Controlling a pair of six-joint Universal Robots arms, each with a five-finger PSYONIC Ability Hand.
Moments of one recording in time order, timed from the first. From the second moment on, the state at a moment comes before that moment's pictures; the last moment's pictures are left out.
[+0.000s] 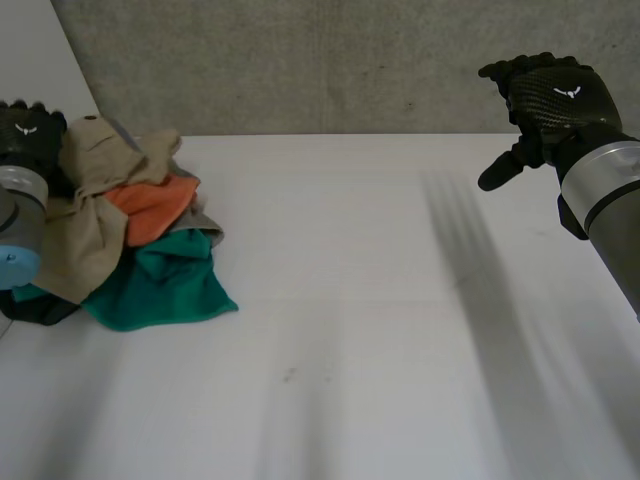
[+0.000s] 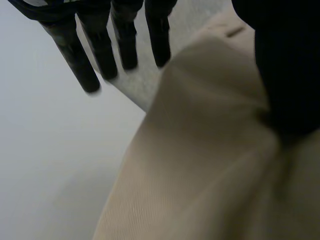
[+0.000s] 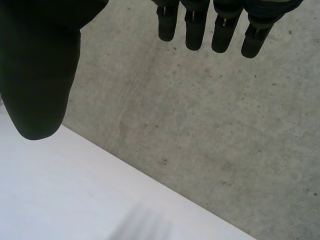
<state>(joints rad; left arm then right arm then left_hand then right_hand) 4.74 -2.27 -1.15 3.53 -1.54 3.71 1.90 -1.40 1.43 -0.08 1.51 3.01 0.46 0.43 0.43 0.43 0.24 0.22 0.21 0.20 0.20 0.04</state>
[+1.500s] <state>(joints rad) 4.14 -1.86 -1.93 3.49 -1.59 3.43 1.93 -1.40 1.90 0.15 1.35 2.44 0.55 0.55 0.55 0.55 0.37 0.36 0.35 0.35 0.35 0.17</state>
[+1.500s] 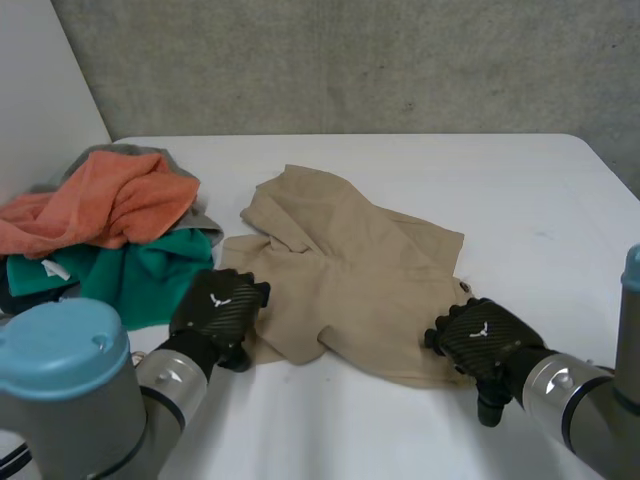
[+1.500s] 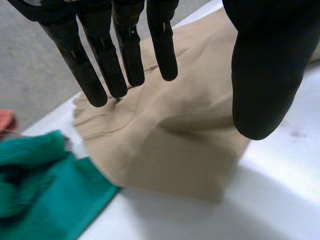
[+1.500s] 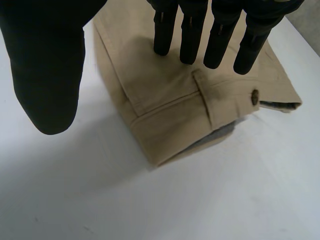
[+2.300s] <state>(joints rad) 4.17 -1.66 -1.61 3.36 -1.51 3.43 1.90 -1.50 1.68 0.02 1.36 2.48 1.14 1.19 1.19 1.20 0.99 1.08 1.16 1.18 1.19 1.00</state>
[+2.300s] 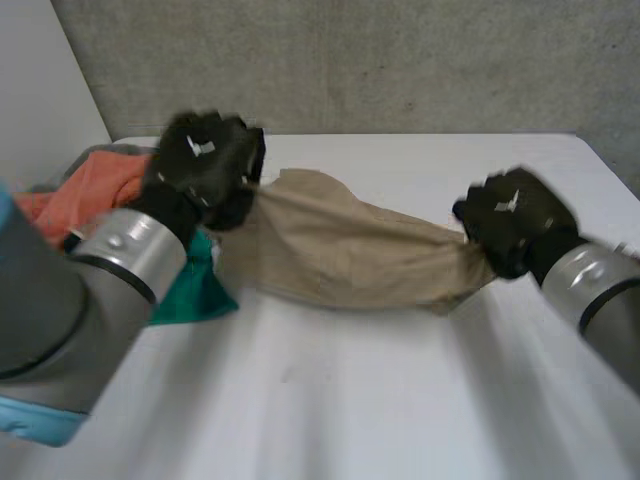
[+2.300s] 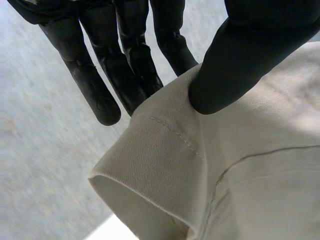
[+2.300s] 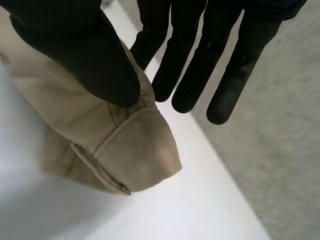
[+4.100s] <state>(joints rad) 4.15 -1.83 -1.80 3.54 -1.63 3.60 1.88 -1.12 1.64 -0.19 1.38 2.68 0.81 0.78 0.78 0.78 0.60 1.12 1.18 1.19 1.20 1.02</state>
